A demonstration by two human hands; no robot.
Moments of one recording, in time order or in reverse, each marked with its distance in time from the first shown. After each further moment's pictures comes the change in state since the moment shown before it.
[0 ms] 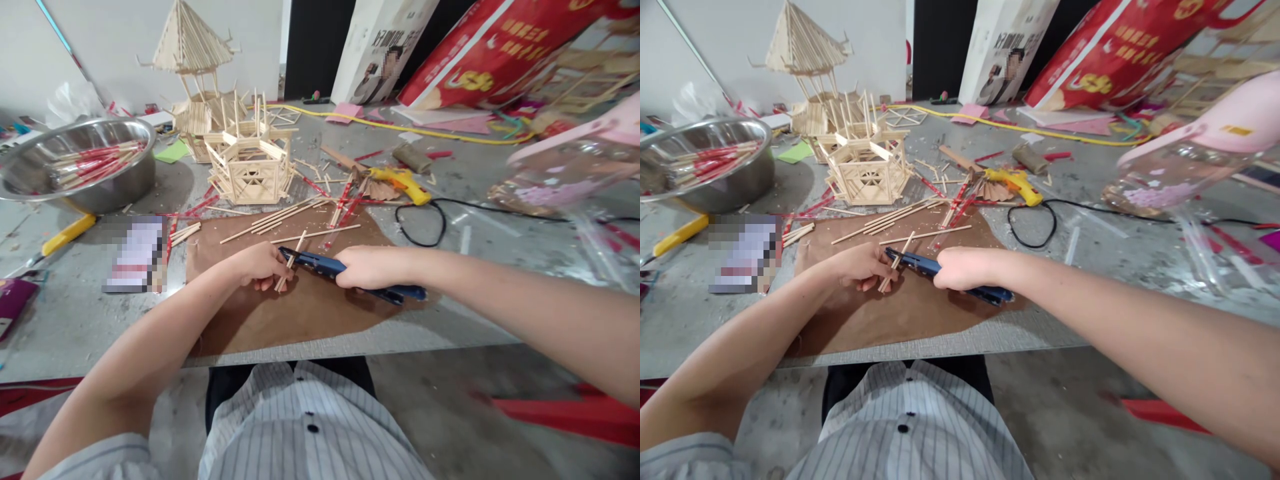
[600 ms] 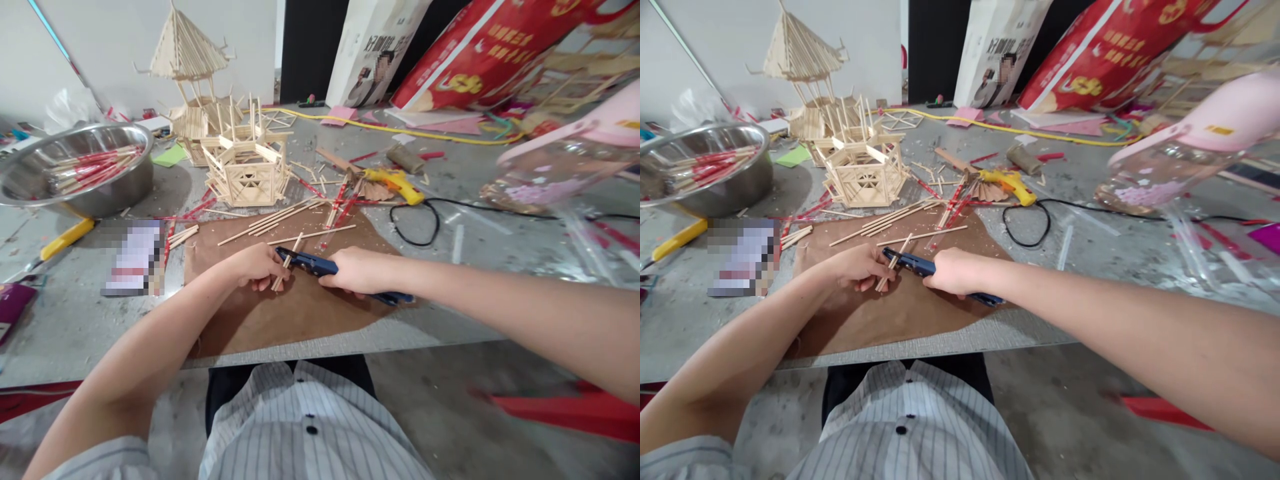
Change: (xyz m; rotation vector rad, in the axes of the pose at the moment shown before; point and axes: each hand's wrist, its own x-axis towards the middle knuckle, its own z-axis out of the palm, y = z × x) left_hand 0.002 -0.002 -0.001 -0.044 -0.004 0.016; right_hand 0.001 -0.004 0.010 0.082 0.079 0.056
